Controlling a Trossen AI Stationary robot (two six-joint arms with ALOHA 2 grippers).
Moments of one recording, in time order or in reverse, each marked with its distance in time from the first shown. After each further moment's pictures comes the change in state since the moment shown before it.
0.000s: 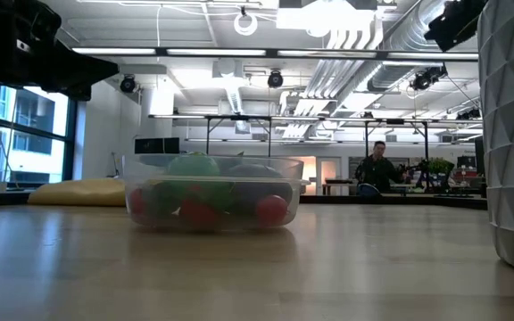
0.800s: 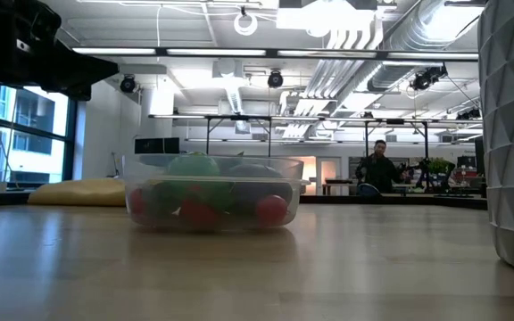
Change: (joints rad) left arm 0.000 0.000 0.000 0.002 0.001 0.000; right arm 0.000 -0.025 0.014 0.894 0.034 0.490
